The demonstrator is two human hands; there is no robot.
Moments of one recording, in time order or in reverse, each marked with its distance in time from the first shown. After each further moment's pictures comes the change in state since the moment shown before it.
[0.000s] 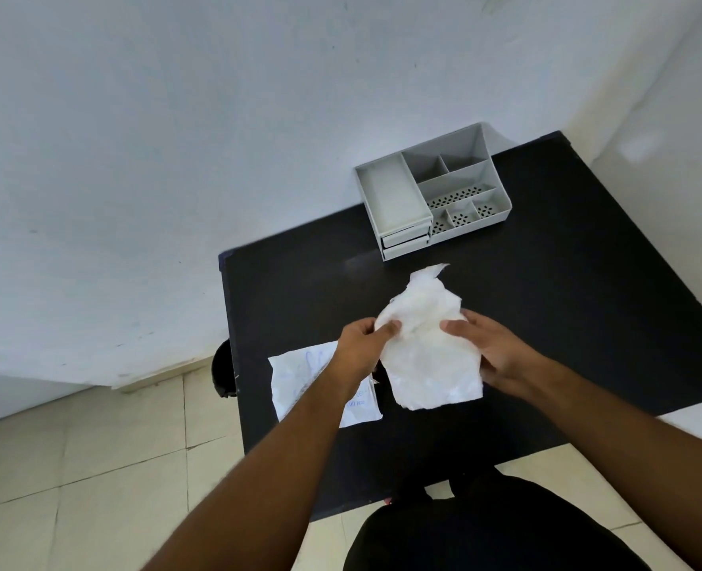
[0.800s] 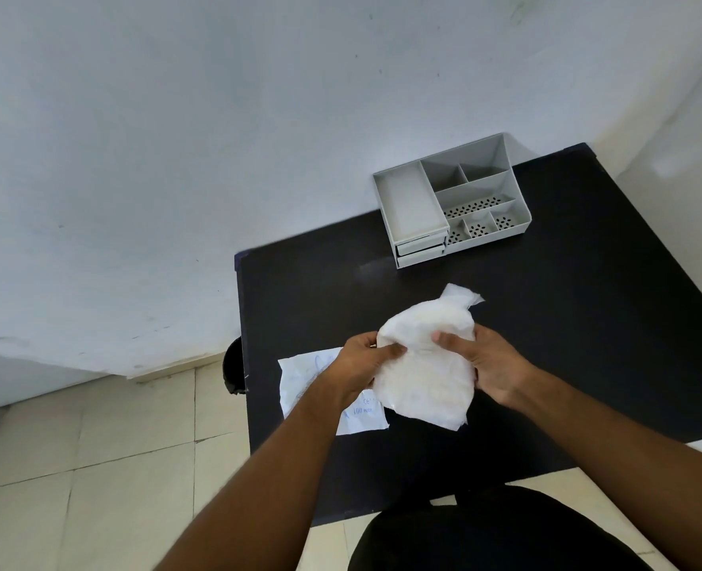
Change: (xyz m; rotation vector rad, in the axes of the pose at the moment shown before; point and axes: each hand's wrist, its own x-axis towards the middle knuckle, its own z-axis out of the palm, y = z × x) left_hand 0.005 -0.011 -0.017 -0.065 -0.146 -0.066; right_hand 0.010 -0.001 0.018 -0.037 0.008 -0.069
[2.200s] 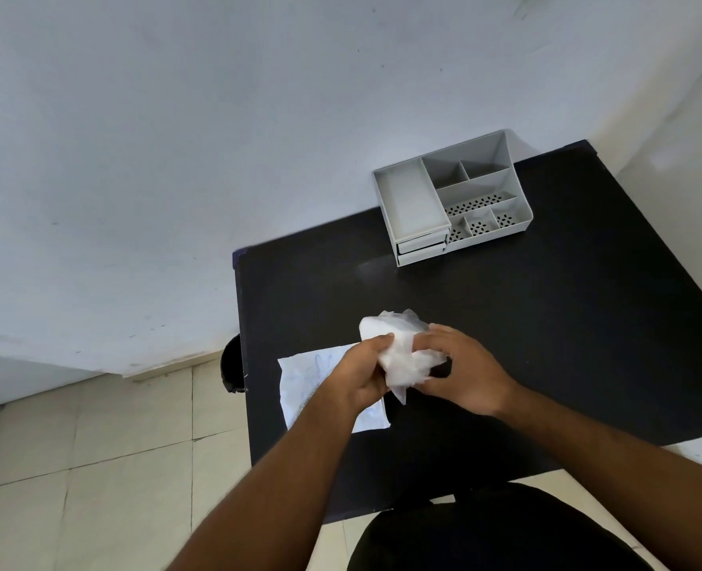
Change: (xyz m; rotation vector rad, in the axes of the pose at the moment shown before) left_hand -0.011 0.010 0.012 -0.550 -0.013 -0.236; right_hand -0.008 0.007 0.022 -1.019 -0.026 -0.508
